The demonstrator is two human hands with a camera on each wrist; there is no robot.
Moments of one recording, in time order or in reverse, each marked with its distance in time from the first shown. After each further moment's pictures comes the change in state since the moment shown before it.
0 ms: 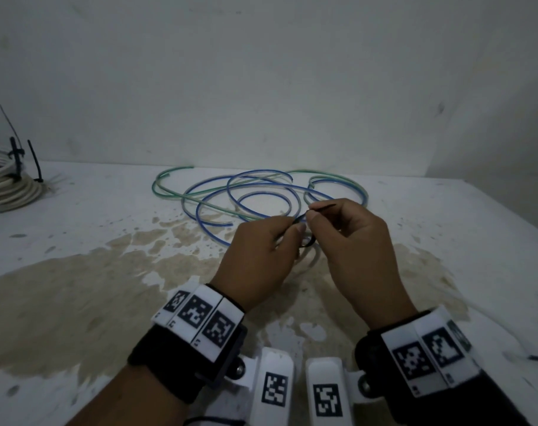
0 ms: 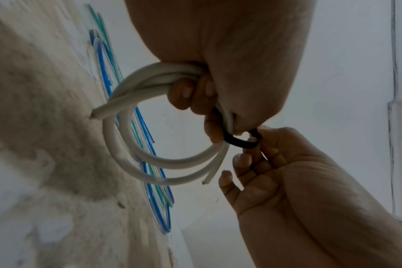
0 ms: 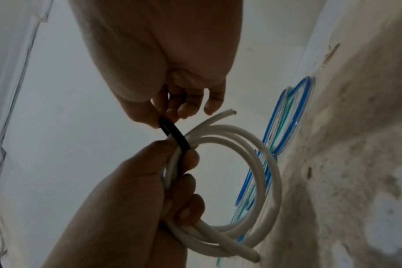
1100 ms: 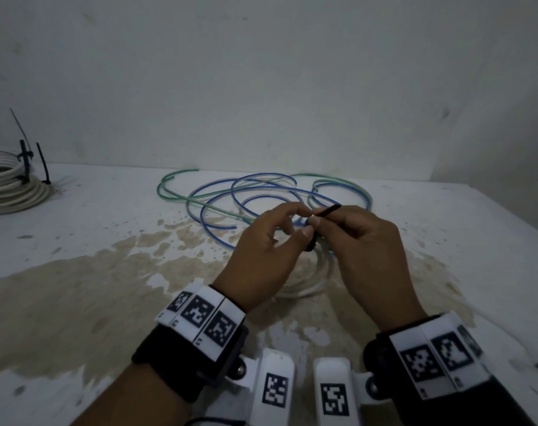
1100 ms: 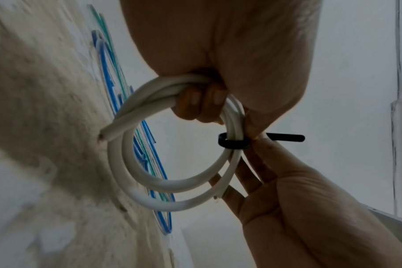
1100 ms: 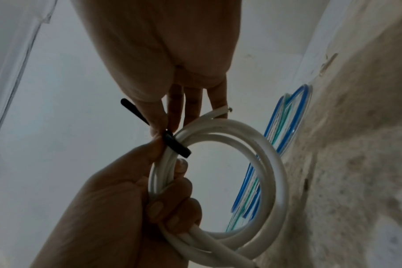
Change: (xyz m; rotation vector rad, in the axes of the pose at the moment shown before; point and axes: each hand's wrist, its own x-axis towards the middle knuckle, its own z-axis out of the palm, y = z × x) left_hand 0.001 0.010 -0.003 -0.312 -0.030 -0.178; right_hand 0.003 0.000 -0.007 -0.061 -0.044 -0.092
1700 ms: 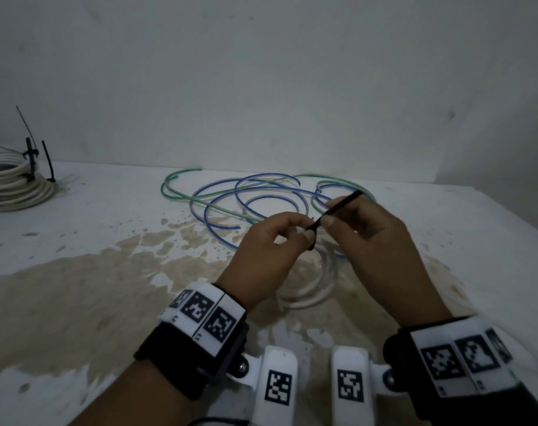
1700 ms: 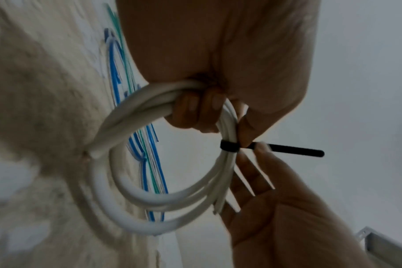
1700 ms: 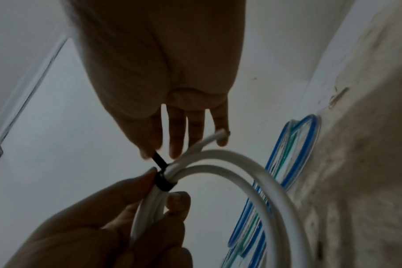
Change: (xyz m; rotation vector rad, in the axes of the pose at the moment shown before) left_hand 0.001 -0.004 -0.002 -0.183 -0.012 -0.182; right_hand 0.006 0.003 -0.010 -0.076 -0.120 -0.033
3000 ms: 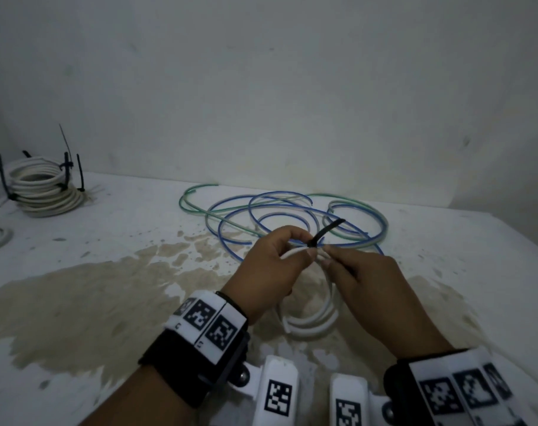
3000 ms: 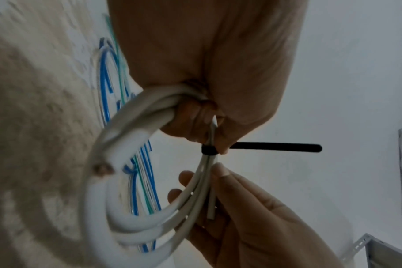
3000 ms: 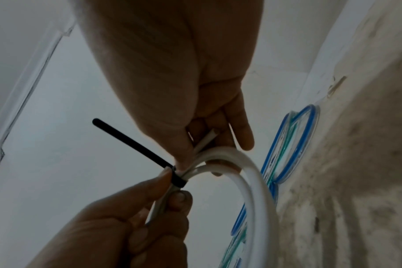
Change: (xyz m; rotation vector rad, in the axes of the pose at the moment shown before) left_hand 0.000 0.011 -0.004 -0.054 -0.001 -0.150; right_hand -0.005 0.010 0.002 -0.414 -0.150 -0.099
